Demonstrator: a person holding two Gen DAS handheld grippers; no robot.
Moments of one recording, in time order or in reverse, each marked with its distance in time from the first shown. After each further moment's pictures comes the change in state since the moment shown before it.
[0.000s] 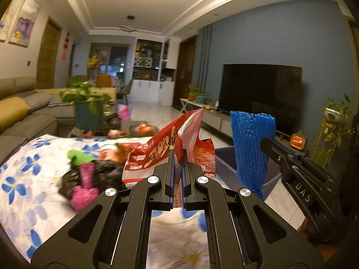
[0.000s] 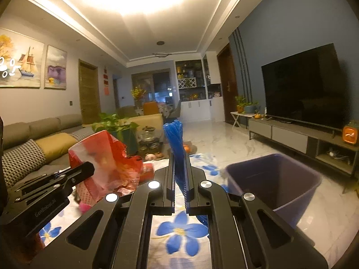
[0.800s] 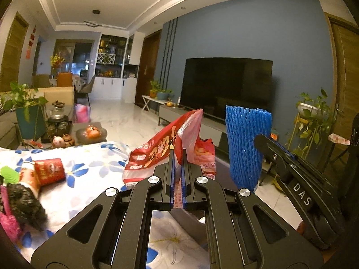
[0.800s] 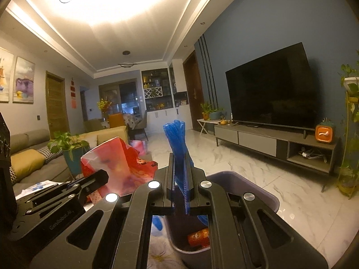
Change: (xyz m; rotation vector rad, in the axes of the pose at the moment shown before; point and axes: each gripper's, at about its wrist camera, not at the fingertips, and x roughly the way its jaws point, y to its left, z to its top) left arm 0.129 -0.098 0.012 0.026 0.027 -0.227; right arm 0.032 -0.112 0.019 0.058 -0.056 -0.198
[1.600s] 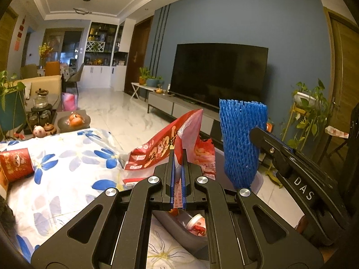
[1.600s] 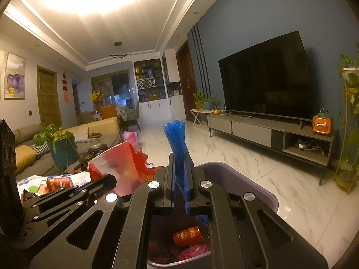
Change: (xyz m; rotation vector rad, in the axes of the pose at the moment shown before) left arm 0.070 -0.006 -0.020 0.001 0.081 -0.070; right arm 0.040 -0.017 -0.015 0.009 0.065 -0.044
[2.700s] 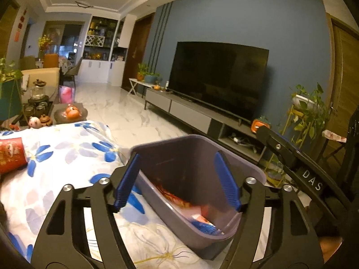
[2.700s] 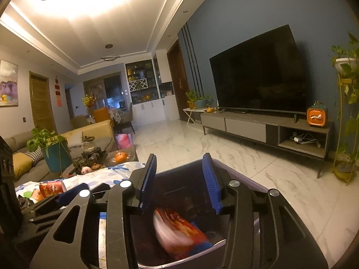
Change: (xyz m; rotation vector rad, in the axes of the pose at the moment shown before) left arm 0.002 0.012 -0.010 -0.043 0.003 -0.015; right arm 0.005 -0.015 -0.006 0.045 -0.008 -0.048
